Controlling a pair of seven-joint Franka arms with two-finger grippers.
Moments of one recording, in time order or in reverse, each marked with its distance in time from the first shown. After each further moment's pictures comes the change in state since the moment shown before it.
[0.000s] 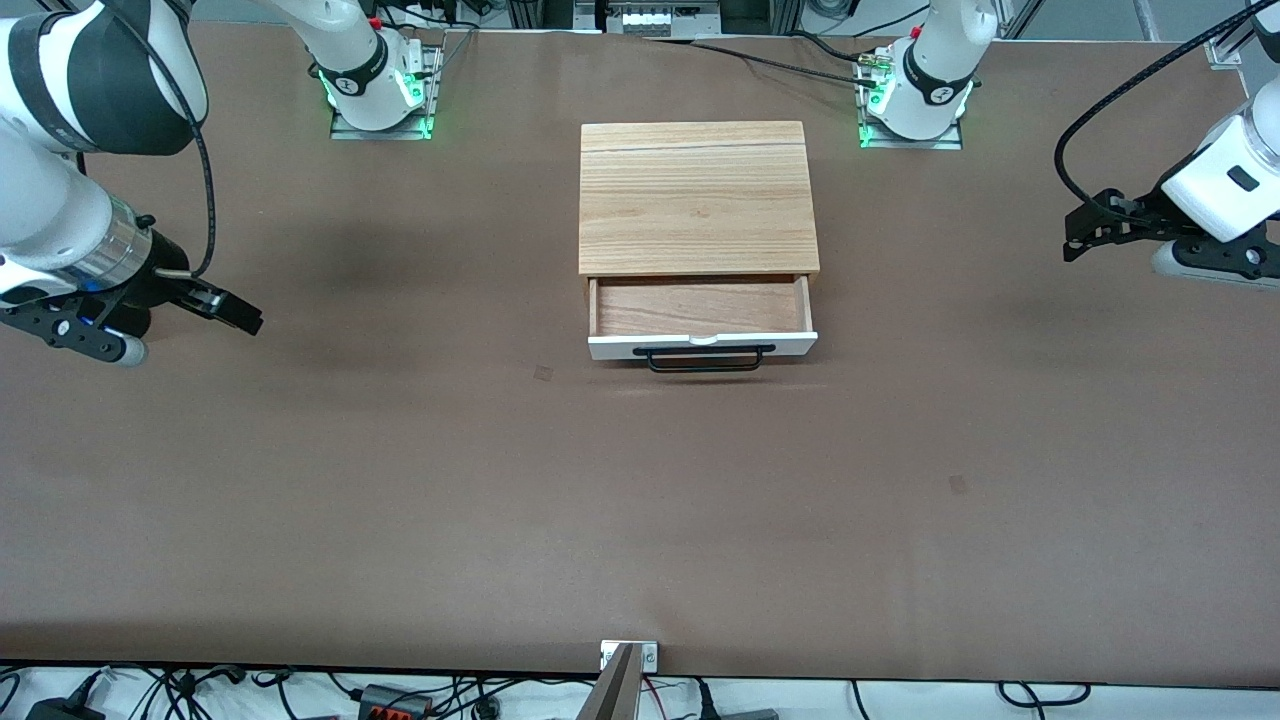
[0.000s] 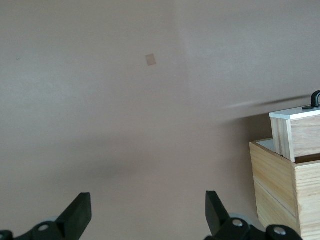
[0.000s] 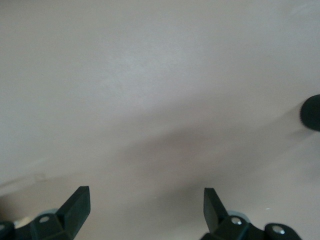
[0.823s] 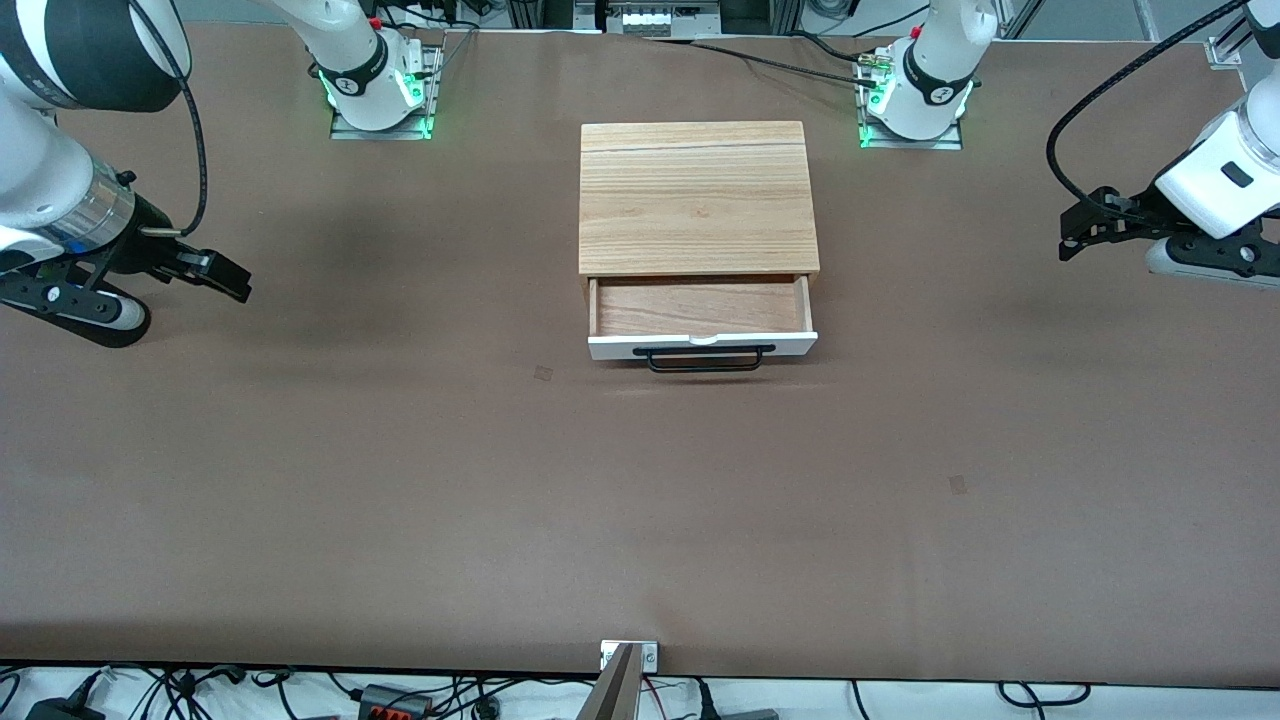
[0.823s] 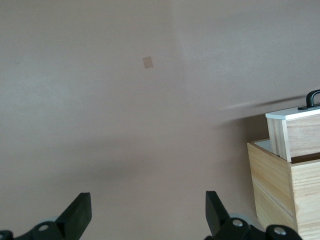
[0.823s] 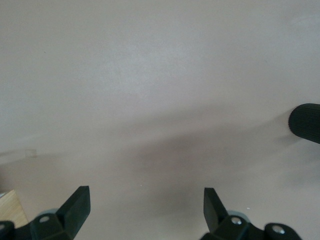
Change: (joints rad) left arm -0.009 0.000 -0.005 0.007 0.000 0.000 0.000; right arm 0.001 -0.086 0.000 -0.057 -0.014 -0.024 -0.090
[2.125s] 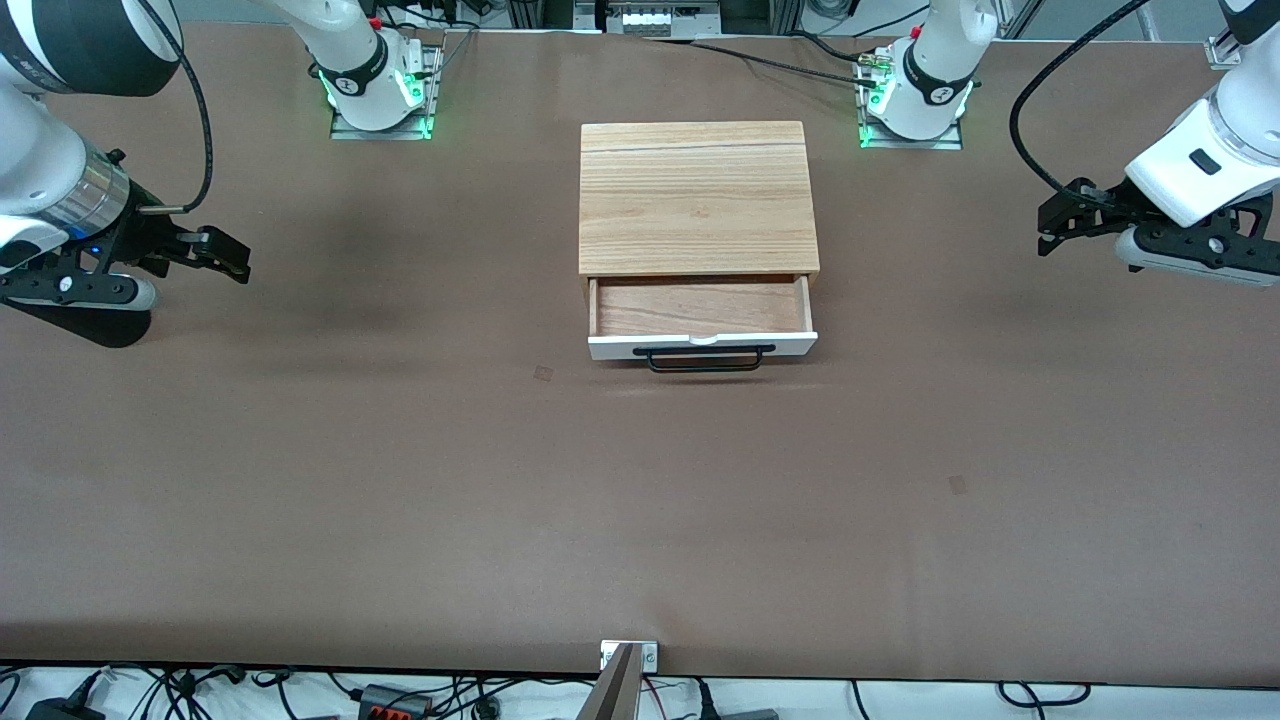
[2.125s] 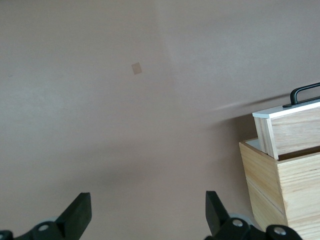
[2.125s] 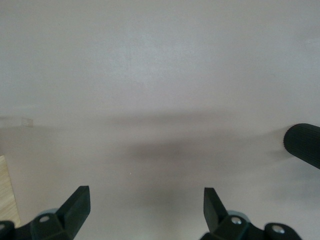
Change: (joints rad) left arm -0.010 0.000 -0.038 0.019 0.001 -0.006 0.001; right arm 0.001 -0.019 0.000 -0.002 0.000 -0.036 -0.182
